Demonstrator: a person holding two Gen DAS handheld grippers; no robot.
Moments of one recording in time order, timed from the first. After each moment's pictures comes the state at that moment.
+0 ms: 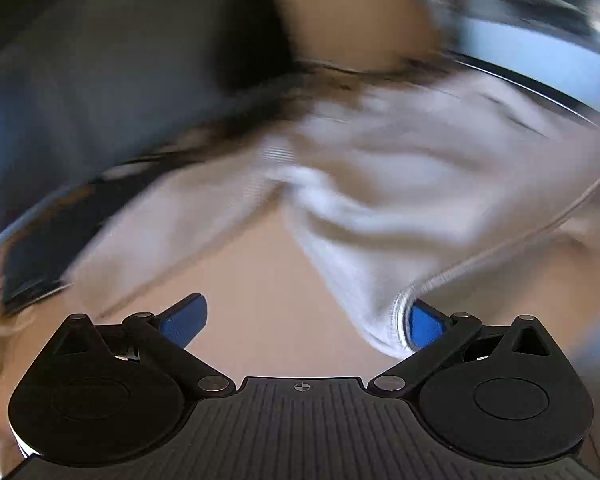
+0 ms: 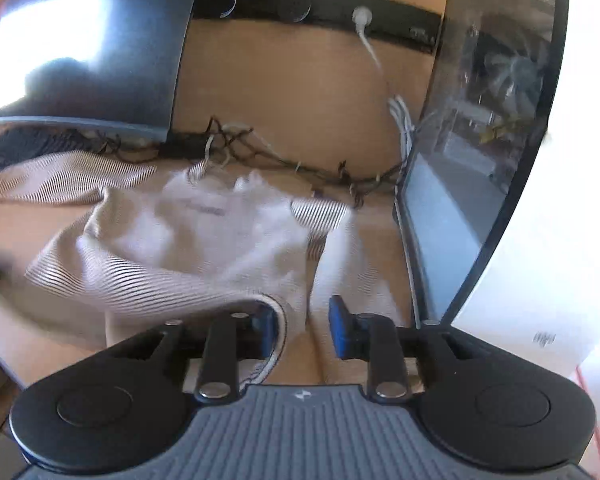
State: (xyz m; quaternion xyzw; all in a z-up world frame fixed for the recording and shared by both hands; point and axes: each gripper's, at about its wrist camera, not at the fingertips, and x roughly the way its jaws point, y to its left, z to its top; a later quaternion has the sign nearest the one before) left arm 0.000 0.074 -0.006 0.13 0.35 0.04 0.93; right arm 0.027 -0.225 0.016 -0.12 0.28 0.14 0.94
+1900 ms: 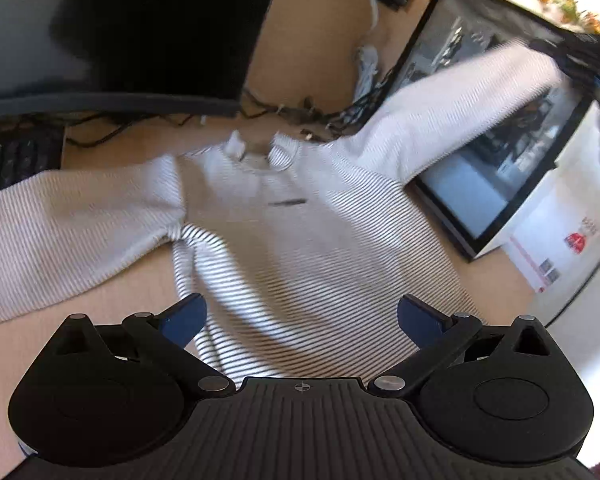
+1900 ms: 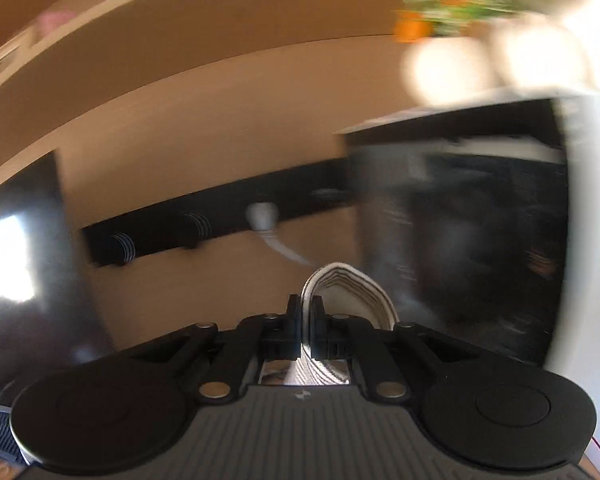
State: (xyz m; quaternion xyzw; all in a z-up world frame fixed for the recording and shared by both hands) left arm 0.085 0.147 0.026 -0.10 0.37 -0.25 0.89; right arm 0.161 -0.183 0.215 0.10 0.16 0.04 0.98
